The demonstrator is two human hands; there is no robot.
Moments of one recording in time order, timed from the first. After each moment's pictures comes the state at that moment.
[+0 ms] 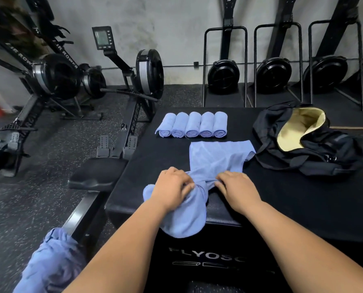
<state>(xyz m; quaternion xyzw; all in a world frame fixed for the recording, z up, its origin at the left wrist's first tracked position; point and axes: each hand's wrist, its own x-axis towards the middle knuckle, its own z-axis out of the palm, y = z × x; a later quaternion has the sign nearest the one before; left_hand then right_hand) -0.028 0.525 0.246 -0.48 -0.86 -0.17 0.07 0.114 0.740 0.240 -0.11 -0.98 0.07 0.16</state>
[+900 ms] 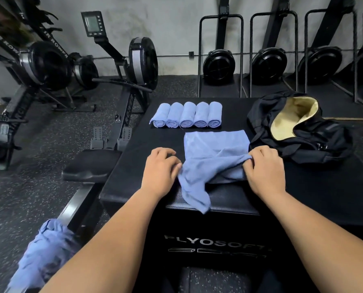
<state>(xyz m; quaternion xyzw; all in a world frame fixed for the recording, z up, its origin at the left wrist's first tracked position) -0.029 0.518 0.247 -0.42 -0.85 -0.26 0.19 0.158 0.793 0.250 -0.28 -0.91 0.05 0.31</state>
